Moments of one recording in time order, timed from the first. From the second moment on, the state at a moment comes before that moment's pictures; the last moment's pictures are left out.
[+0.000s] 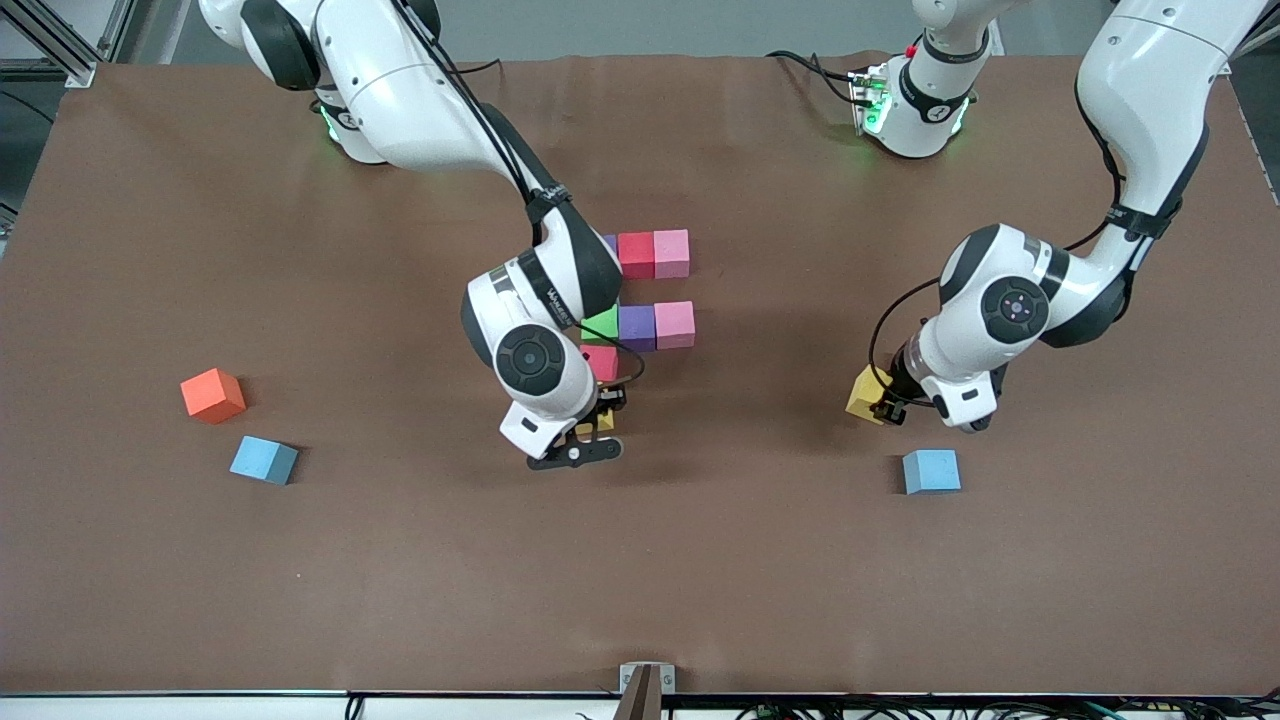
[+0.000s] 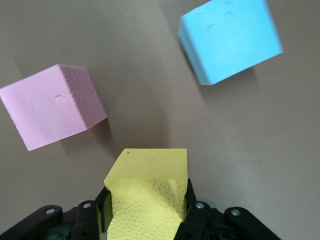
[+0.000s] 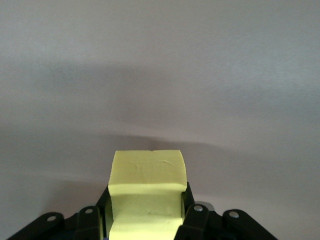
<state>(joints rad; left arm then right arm) 0.41 0.51 -0.71 -1.98 0.36 2.32 -1.60 0.75 0.89 -0.23 -1.13 0.31 1.93 0.33</state>
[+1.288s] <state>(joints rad) 0.29 0.66 -0.72 -1.67 0.30 2.14 -1.20 0.76 0.93 -0.24 -1.12 0.31 1.92 0.44</state>
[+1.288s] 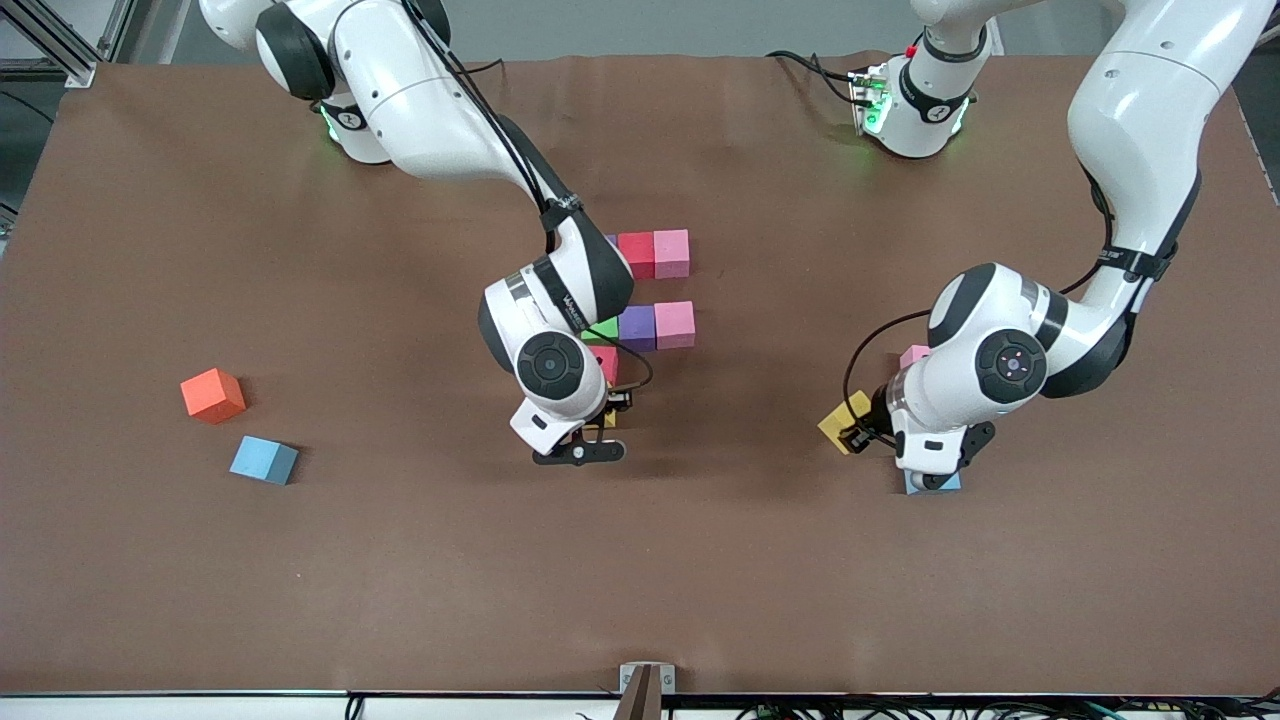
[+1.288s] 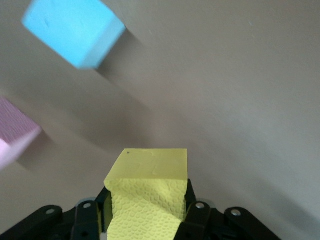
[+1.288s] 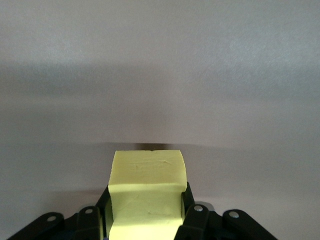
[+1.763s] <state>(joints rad) 0.27 0.66 -0.72 -1.65 0.28 2.13 -1.22 0.77 0.95 -0.24 -1.12 0.31 1.92 0.45</state>
